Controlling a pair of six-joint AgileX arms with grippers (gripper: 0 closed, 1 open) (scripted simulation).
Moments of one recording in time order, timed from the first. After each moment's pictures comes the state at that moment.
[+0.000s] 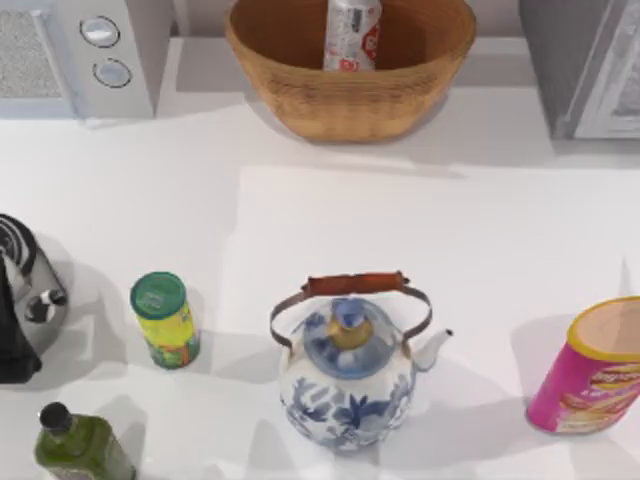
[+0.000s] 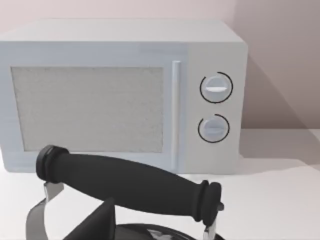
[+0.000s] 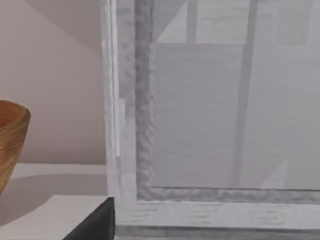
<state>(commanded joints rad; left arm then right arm) 0.00 0.00 0.00 0.00 0.00 0.00 -0.28 0.38 0.11 0.33 -0.28 0.01</state>
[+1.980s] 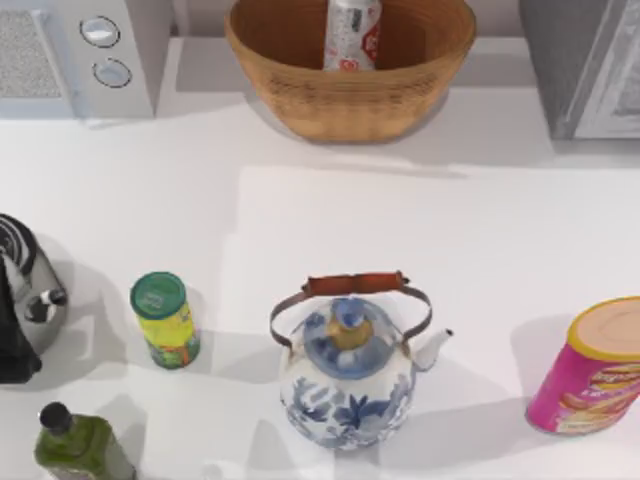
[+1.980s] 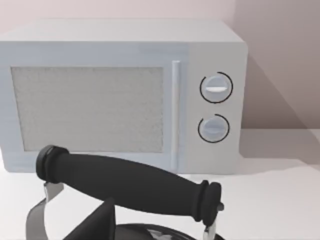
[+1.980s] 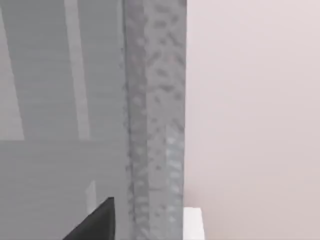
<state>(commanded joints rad) 0.00 0.00 0.00 0.00 0.00 0.00 -1.06 1.50 0.93 0.59 -1.04 0.03</state>
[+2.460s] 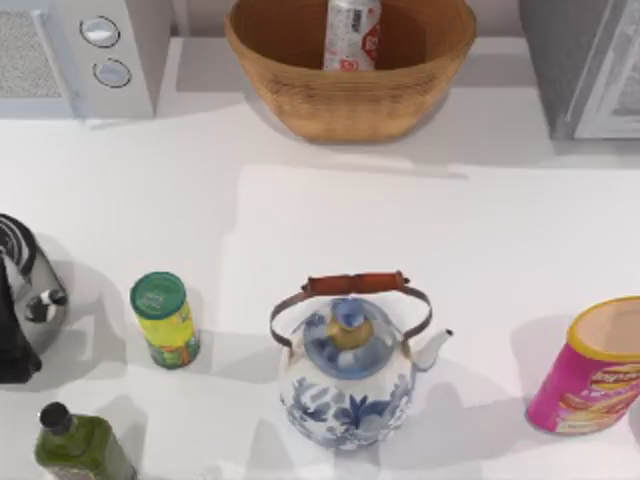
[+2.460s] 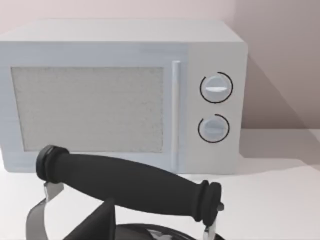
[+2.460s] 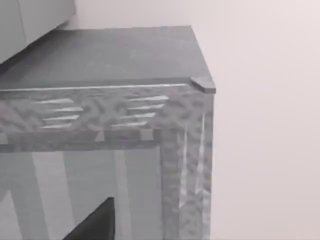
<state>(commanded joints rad) 0.00 0.00 0.00 0.00 0.00 0.00 -1.05 1.40 1.52 -0.14 -1.04 0.03</state>
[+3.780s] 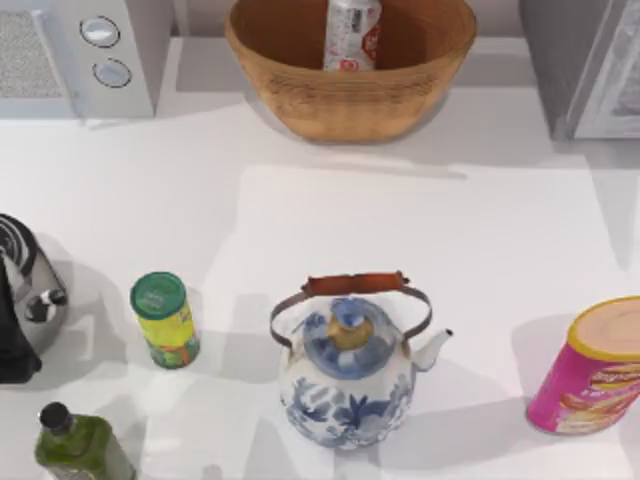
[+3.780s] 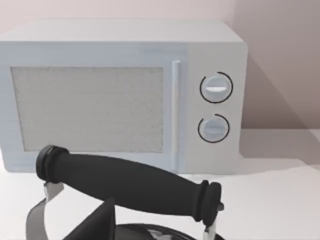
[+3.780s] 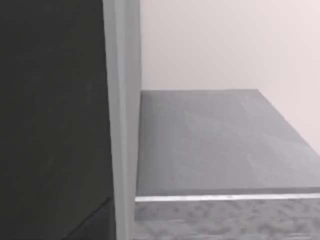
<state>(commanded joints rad) 0.00 0.00 0.00 0.00 0.00 0.00 -0.52 1.35 1.78 -0.40 -0.51 0.02</state>
